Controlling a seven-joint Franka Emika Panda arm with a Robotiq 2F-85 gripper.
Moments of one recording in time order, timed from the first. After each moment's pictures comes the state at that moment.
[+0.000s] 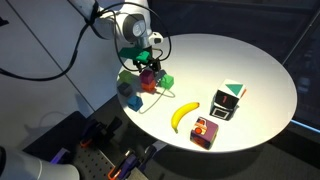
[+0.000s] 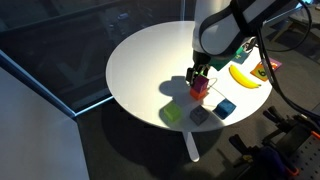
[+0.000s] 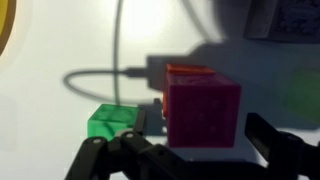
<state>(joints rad) 0.10 0.42 0.06 -2.18 -0.04 2.55 0.04</state>
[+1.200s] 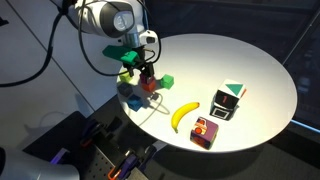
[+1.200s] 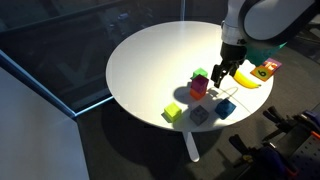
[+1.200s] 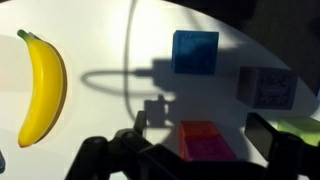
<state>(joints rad) 0.07 0.12 0.05 -2.46 0.00 2.46 0.03</state>
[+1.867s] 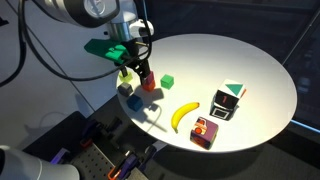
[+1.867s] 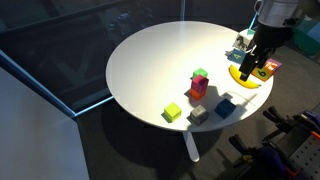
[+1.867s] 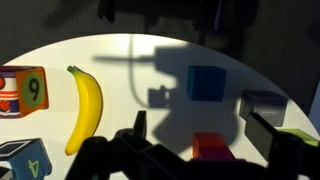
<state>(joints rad) 0.02 -0.19 0.01 -2.64 0.00 2.37 -0.04</state>
